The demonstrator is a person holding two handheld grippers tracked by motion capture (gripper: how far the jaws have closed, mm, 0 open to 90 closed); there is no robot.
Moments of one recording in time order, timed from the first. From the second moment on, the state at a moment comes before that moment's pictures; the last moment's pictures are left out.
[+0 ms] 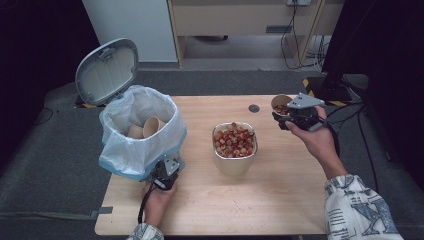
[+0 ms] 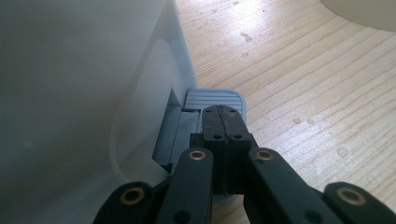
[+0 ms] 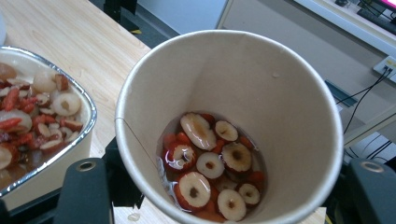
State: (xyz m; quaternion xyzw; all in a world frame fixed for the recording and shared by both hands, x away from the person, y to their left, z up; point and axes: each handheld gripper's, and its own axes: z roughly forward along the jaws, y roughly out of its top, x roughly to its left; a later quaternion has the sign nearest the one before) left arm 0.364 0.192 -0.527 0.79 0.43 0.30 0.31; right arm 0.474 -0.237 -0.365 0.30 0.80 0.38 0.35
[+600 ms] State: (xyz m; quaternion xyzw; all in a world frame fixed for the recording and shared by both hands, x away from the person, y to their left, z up) left arm 0.364 0.192 -0.527 0.79 0.43 0.30 0.31; right arm 0.480 -0.233 -0.344 0.29 0.80 0.40 0.35
